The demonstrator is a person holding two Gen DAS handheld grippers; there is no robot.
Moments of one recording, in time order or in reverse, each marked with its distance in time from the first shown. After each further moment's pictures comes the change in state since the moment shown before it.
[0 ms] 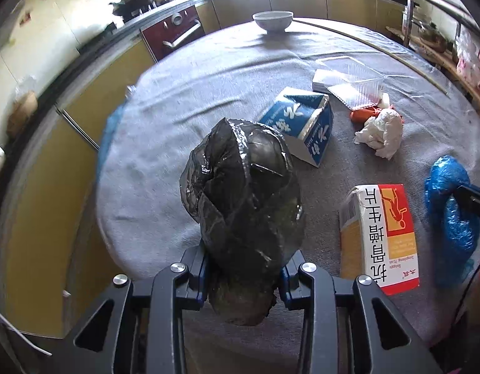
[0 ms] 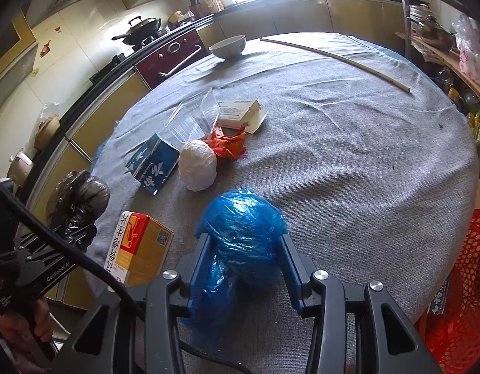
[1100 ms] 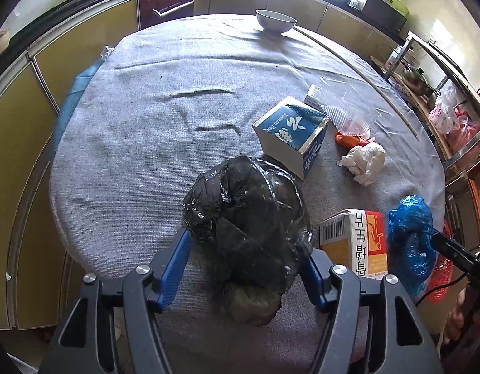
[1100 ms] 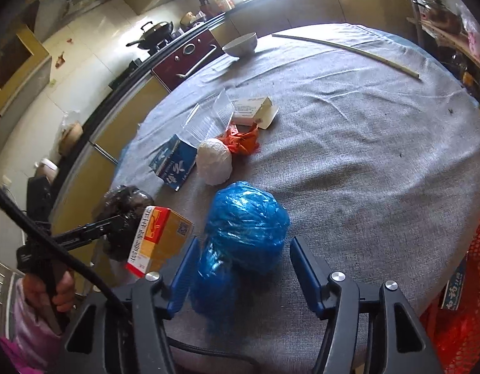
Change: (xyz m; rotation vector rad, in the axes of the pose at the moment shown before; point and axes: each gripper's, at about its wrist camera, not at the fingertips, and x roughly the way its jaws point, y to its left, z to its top) left arm 0.017 0.045 0.008 -0.156 0.042 -0.304; right arm -0.014 -0.021 -0.006 0.052 0.024 0.160
